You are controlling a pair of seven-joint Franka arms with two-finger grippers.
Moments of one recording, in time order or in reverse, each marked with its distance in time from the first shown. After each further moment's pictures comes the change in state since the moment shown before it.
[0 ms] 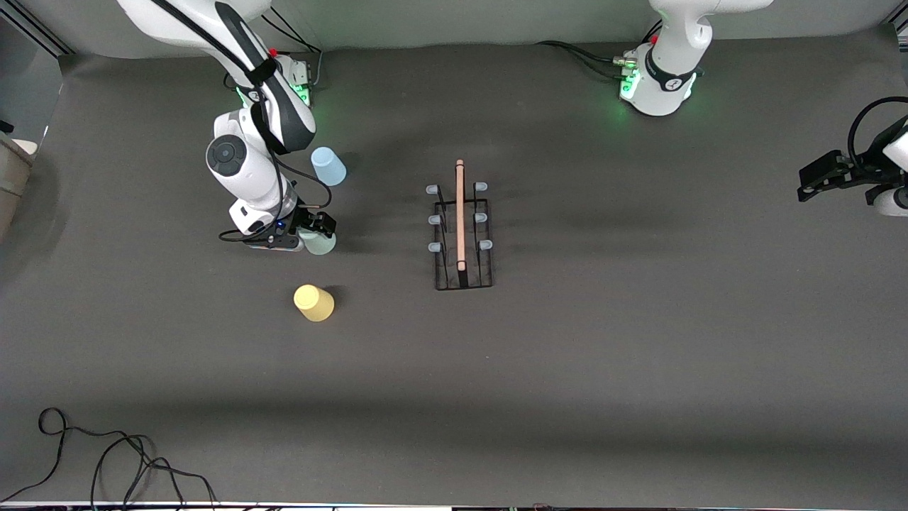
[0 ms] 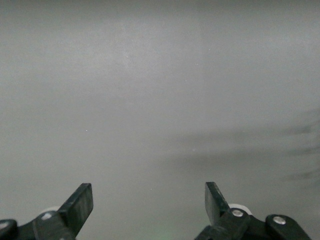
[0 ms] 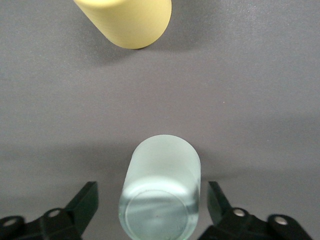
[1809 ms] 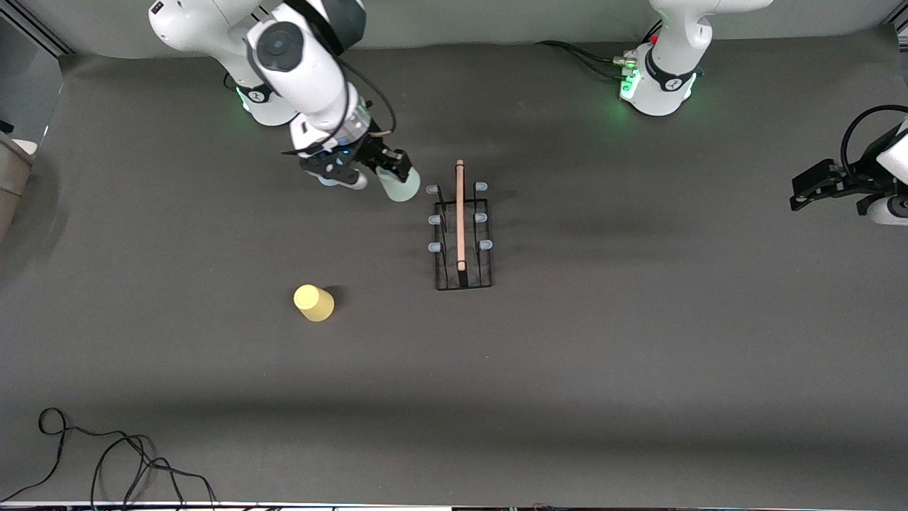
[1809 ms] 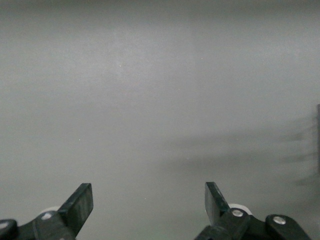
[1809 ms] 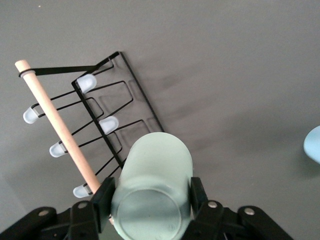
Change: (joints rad) left arm -0.001 0.017 -0.006 -0.001 -0.028 0.039 0.000; right arm 0.367 -0.160 0.016 0.362 0.106 -0.421 0.686
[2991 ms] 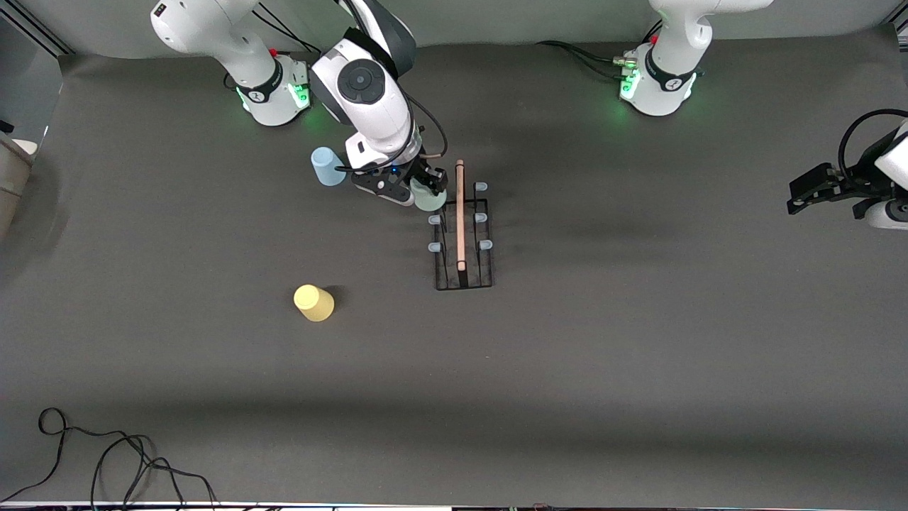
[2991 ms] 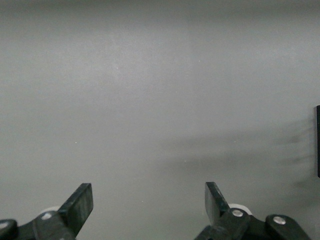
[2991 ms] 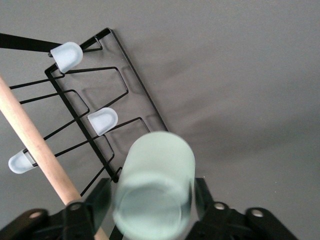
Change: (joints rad) left arm 0.000 0.008 0.000 0.000 -0.012 0.013 0.000; right arm 0.080 0.204 0.000 0.081 -0.055 0.062 0.098
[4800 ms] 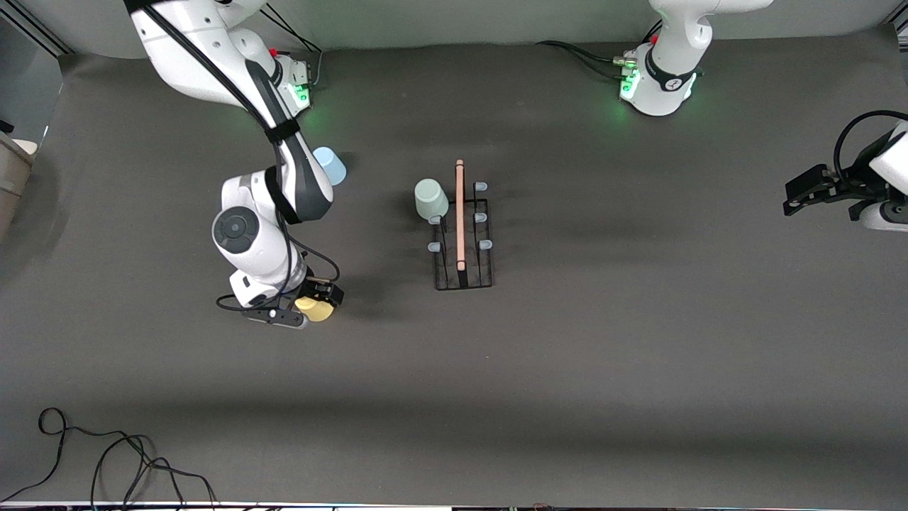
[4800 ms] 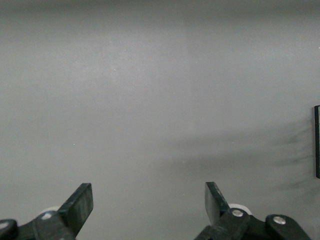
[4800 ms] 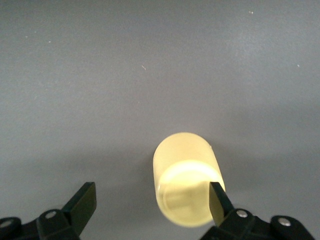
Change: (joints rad) left arm -0.002 0.003 -0.008 0.004 -0.002 0.003 -0.004; right arm -0.226 0.309 -0.282 0.144 -0.009 0.150 -0.747
